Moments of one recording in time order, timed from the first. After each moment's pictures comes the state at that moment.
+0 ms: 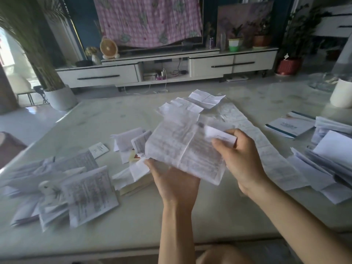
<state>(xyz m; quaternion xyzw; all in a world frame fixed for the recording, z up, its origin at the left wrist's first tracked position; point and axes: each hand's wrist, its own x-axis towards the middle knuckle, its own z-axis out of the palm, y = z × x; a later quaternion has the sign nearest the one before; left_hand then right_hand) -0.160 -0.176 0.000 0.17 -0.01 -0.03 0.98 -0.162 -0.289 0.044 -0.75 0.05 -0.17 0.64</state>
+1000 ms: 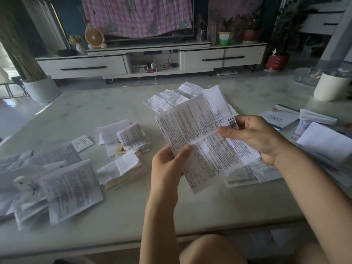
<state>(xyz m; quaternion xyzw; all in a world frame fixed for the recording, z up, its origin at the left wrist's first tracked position) -0.170 -0.176 0.011 0.57 -0.01 0.01 0.82 -0.144 -0.357 0.064 -0.76 -0.02 0.02 0.65</state>
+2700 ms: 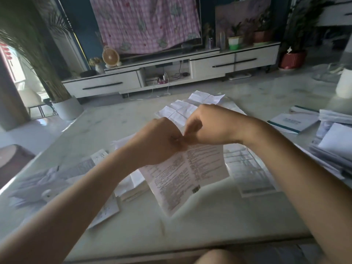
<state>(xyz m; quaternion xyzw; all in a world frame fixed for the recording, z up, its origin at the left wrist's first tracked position) -0.141 -0.139 0.119 0.98 -0.18 0.02 0.06 -0.139 -0.283 0.124 -0.93 -0.25 0.00 0.28</state>
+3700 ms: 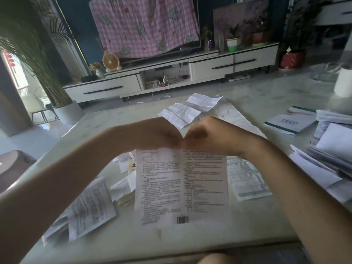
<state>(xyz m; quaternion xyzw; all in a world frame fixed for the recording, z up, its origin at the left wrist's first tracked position) -0.121 -0.135 0.136 0.94 -0.22 -0.17 0.19 -0.134 -0.304 0.098 -0.87 -0.22 0.06 0.43</state>
